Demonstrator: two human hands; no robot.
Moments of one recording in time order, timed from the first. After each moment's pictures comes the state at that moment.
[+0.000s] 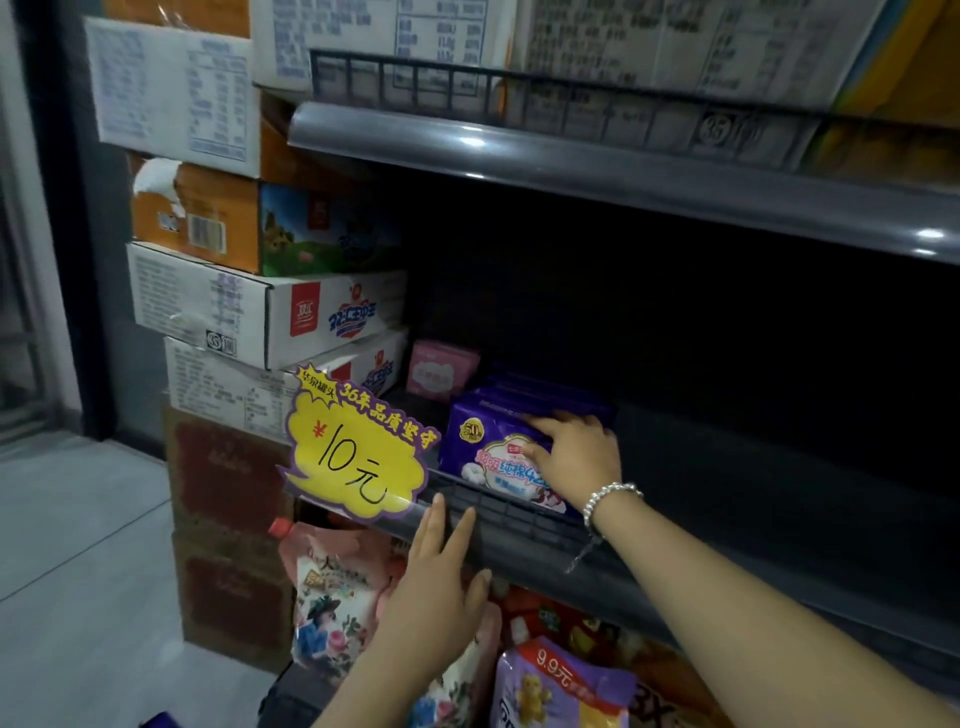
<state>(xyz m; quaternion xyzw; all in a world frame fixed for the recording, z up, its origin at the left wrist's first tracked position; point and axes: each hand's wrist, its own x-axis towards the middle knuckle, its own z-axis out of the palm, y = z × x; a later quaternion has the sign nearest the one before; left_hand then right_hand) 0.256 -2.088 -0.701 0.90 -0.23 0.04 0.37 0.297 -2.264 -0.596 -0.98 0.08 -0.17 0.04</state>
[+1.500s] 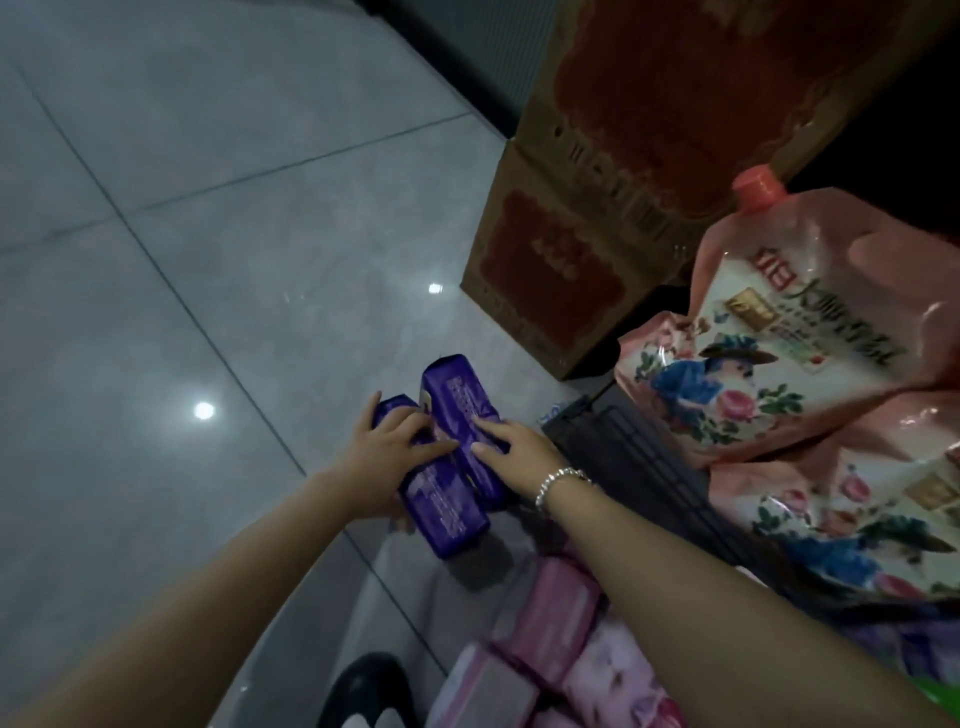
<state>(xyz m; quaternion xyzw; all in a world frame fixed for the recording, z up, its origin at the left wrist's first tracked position) 0.308 -1.747 -1.074 0.96 -0.19 -0.22 0.00 0.365 -1.939 -1.072 -0.92 -0.06 0.31 0.23</state>
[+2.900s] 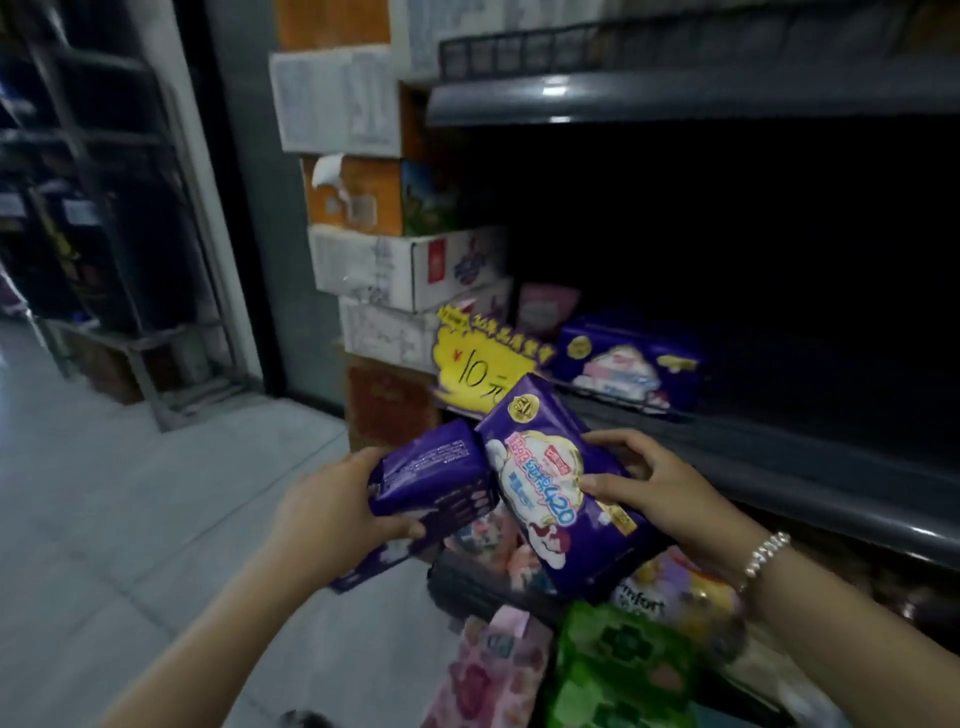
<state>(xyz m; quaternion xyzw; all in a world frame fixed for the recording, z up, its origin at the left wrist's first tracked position) 0.153 -1.882 -0.637 0.98 -0.07 0.06 0.15 0.130 -2.176 -0.629 -0.79 0.02 0.01 0.61</state>
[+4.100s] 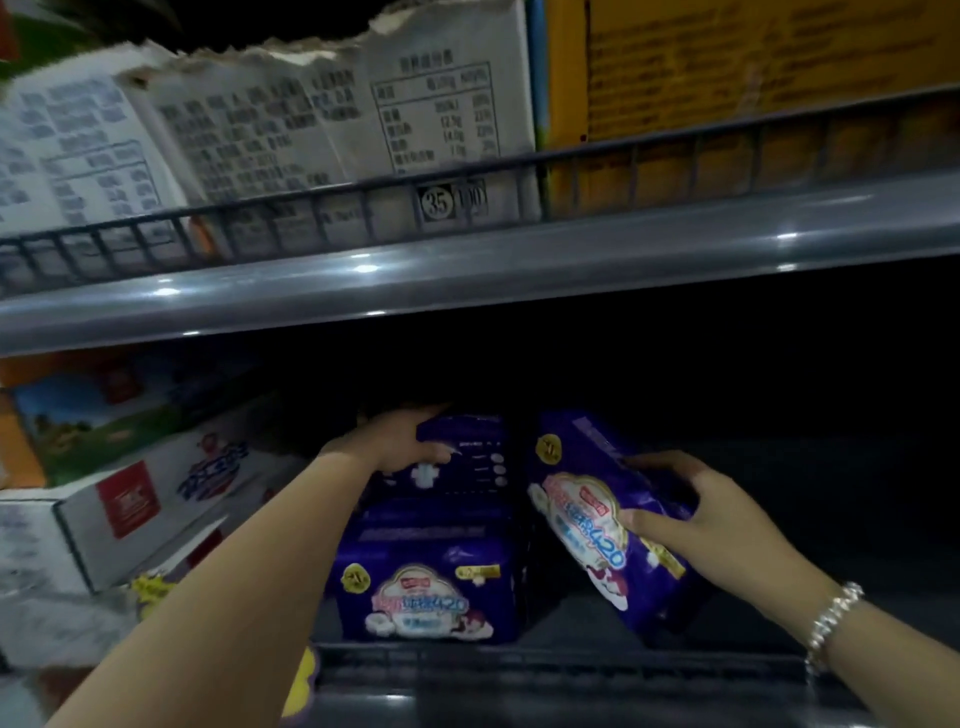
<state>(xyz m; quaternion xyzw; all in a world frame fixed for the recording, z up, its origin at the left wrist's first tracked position) 0.433 -2.199 -0.492 0.92 -0.36 -0.04 0.15 0.184 -2.406 -0.556 -0.83 0.12 -0.27 0.48</state>
